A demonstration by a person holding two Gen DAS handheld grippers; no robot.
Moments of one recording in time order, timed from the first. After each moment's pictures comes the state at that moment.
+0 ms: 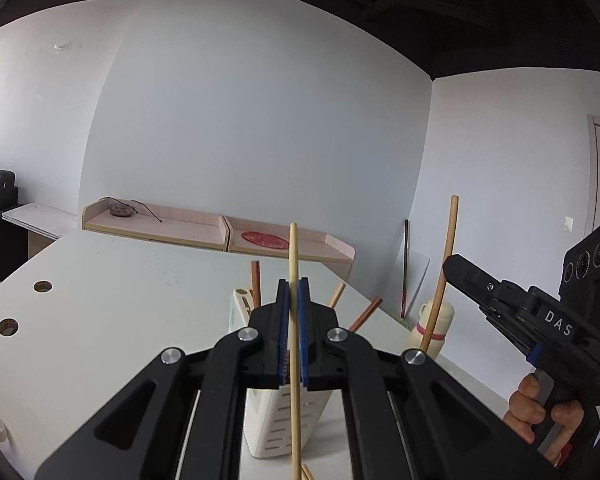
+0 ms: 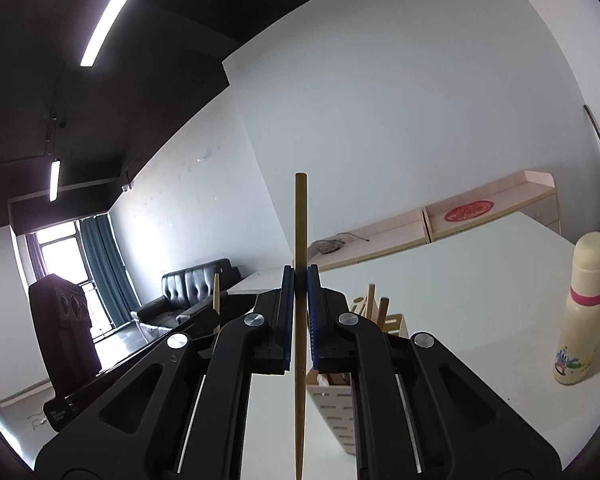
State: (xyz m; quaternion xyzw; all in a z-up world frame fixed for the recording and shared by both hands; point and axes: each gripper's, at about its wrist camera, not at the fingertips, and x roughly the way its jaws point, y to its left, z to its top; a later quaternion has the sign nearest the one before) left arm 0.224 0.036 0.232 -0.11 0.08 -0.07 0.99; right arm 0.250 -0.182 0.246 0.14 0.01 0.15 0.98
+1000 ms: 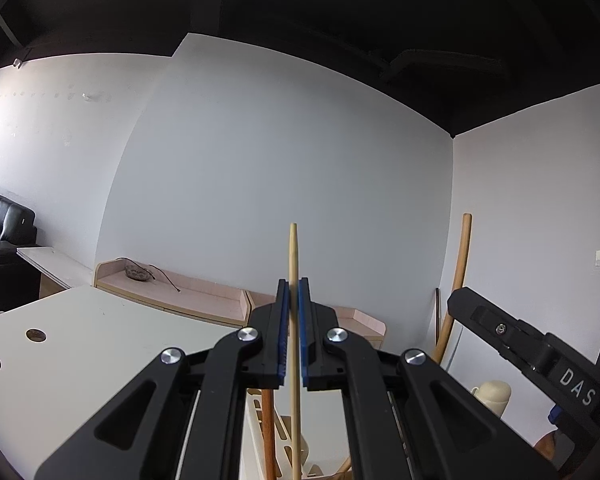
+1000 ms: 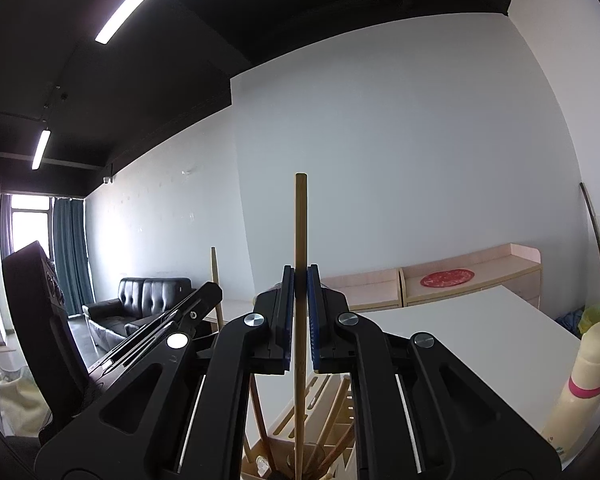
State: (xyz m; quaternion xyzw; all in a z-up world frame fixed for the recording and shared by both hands) left arm 0.303 0.024 0.235 -0.11 -0.05 0.00 0.99; right arm 0.315 -0.168 0.253 0.05 -0.06 0.10 0.99
